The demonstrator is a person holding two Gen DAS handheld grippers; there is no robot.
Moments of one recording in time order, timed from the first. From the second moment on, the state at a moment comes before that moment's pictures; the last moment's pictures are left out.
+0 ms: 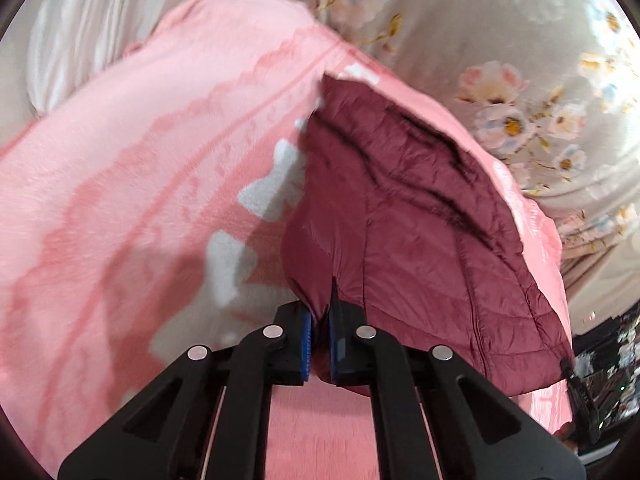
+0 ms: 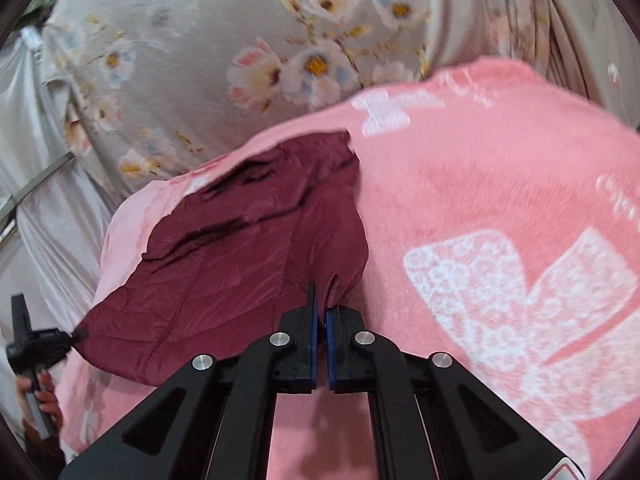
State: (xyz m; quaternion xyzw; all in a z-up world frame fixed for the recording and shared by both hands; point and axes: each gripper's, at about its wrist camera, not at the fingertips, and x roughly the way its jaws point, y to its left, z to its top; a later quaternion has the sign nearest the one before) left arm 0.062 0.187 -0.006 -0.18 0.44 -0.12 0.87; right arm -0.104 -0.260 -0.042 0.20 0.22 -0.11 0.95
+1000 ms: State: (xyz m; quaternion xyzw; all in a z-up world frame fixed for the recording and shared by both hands) left arm 0.139 0.135 0.098 -0.06 0.34 -0.05 0.94; right arm -0.014 -0.299 0.057 0.24 0.12 -0.13 0.95
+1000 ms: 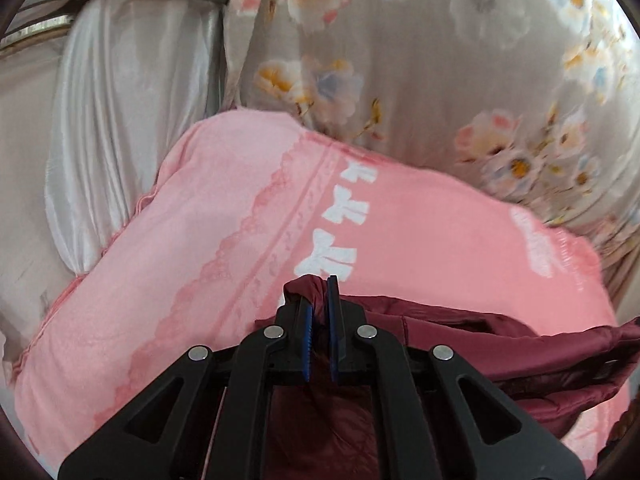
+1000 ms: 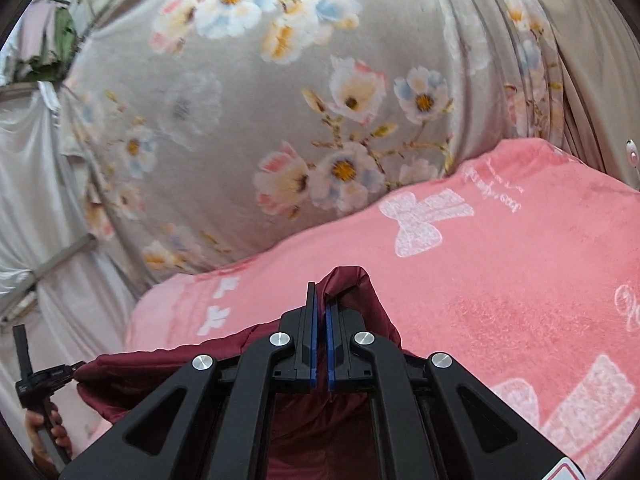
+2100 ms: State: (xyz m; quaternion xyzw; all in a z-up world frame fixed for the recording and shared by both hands) left arm 0.283 0.085 -0.063 -0.01 0.45 -0.01 0.89; right arm 0.148 -0.347 -0.076 0.26 0.32 -0.18 0.89
